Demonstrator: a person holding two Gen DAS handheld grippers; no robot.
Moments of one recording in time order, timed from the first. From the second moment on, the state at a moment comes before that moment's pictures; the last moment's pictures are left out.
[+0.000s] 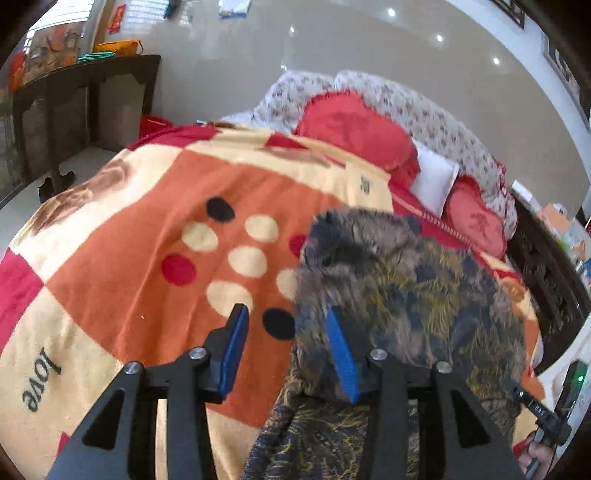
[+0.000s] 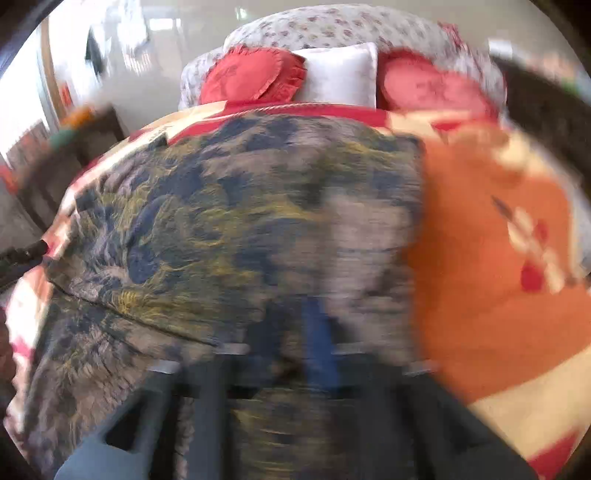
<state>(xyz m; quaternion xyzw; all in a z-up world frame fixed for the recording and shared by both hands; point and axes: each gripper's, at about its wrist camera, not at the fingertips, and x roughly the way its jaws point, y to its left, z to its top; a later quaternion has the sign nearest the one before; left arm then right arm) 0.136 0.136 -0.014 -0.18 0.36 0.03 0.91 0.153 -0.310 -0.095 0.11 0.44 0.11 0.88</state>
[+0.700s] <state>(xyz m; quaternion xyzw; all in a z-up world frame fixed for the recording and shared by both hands) 0.197 0.079 -0.090 -0.10 0.42 0.02 0.90 0.182 -0.308 -0.101 0.07 0.43 -0.04 0.90</state>
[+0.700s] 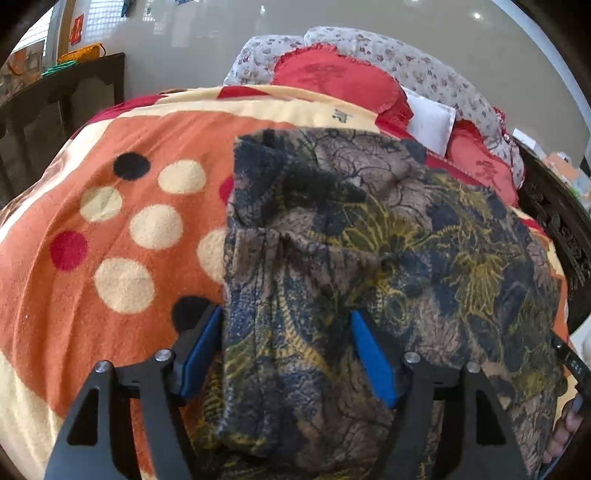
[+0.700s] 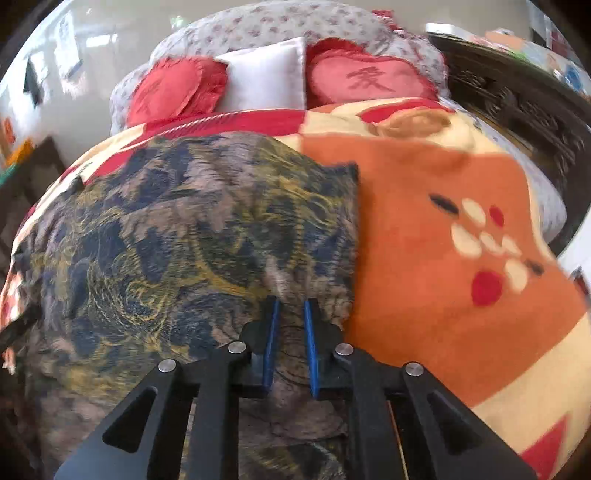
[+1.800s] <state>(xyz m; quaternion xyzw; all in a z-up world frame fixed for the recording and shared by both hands) 0.200 0.073 -0.091 -0.08 0.42 0.04 0.90 0.248 -0.146 -0.067 -0.06 0.44 0.09 0.89</state>
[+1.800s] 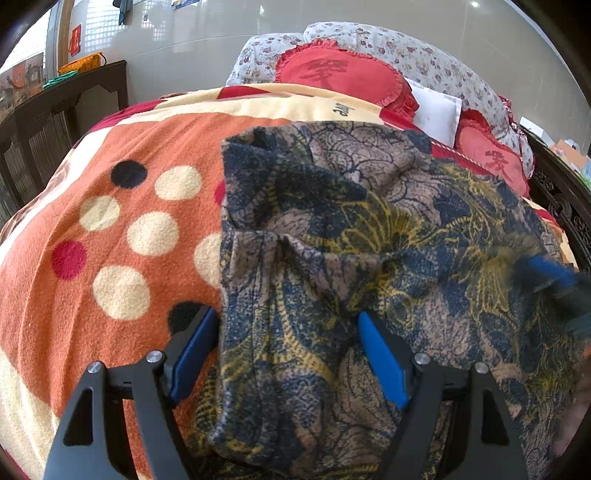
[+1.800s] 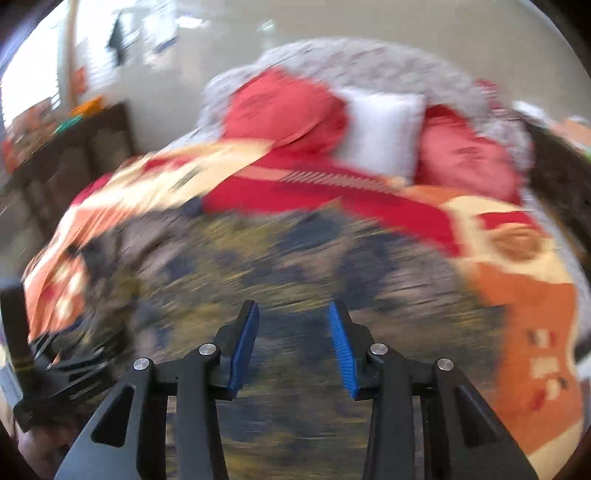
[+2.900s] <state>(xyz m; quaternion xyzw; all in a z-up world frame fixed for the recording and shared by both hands) 0.165 0.112 -0.065 -0.15 0.40 -0.01 0.90 0.116 -0.255 -0.095 -0.02 0.41 0.00 0.91</state>
